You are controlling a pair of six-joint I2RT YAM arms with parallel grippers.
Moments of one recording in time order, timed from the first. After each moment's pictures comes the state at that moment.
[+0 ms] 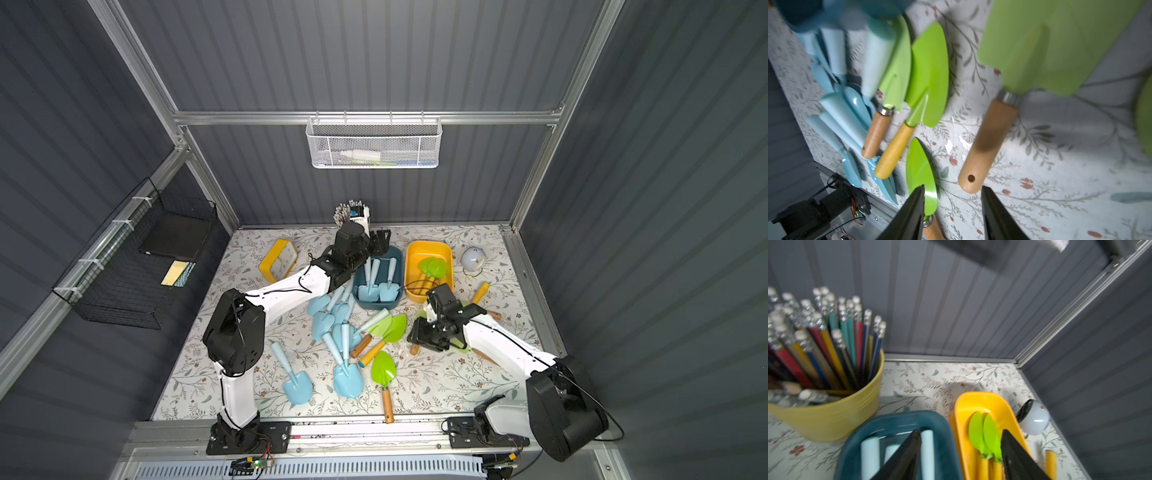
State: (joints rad) left arm -0.64 1.96 1.53 0.12 -0.14 -0.50; right arm 0.51 1.30 0.71 -0.63 -0.36 0.68
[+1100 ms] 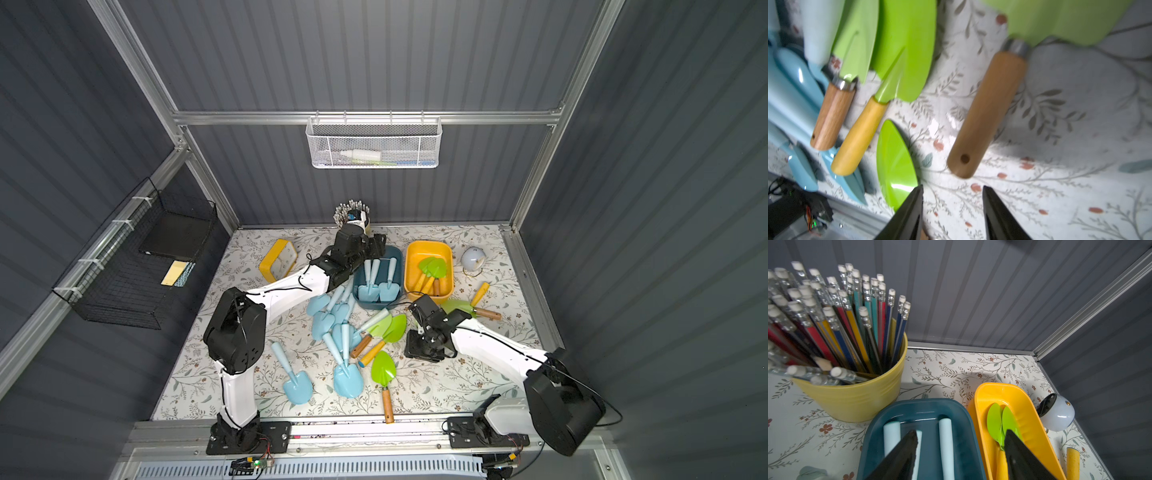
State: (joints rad) left arm -0.61 1.97 1.53 0.07 -0.17 -0.51; right arm 0.71 1.29 0.74 -0.70 -0.23 0.71
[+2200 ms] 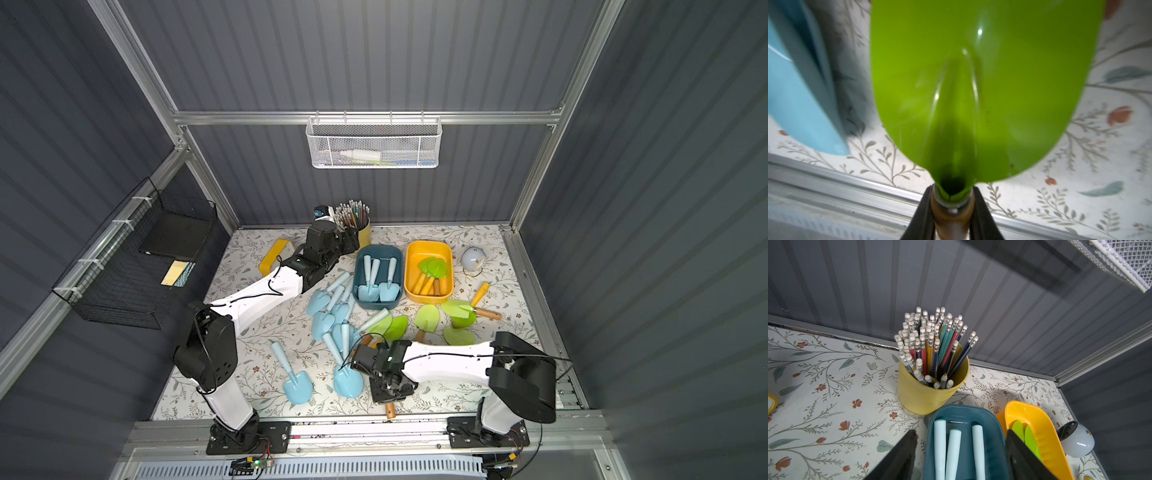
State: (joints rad) left arm -0.53 1.78 1.39 0.02 -0.23 -0.55; right arm 1.24 1.50 0.90 -0.81 -0.04 1.00
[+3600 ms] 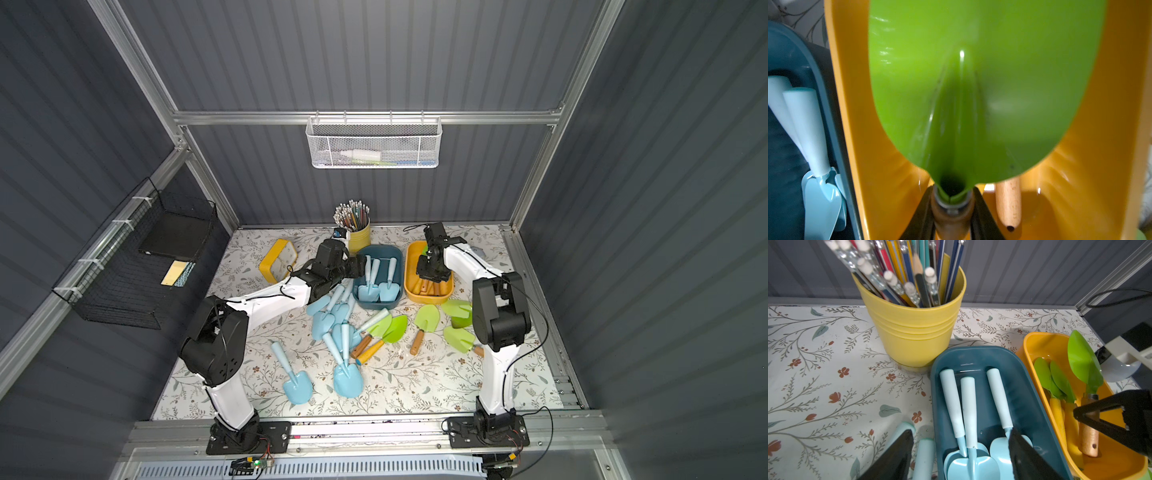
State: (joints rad) left arm -0.57 1.82 1.25 0.03 -0.12 -0.37; right arm 0.29 2.01 1.56 -0.74 -0.07 0.44
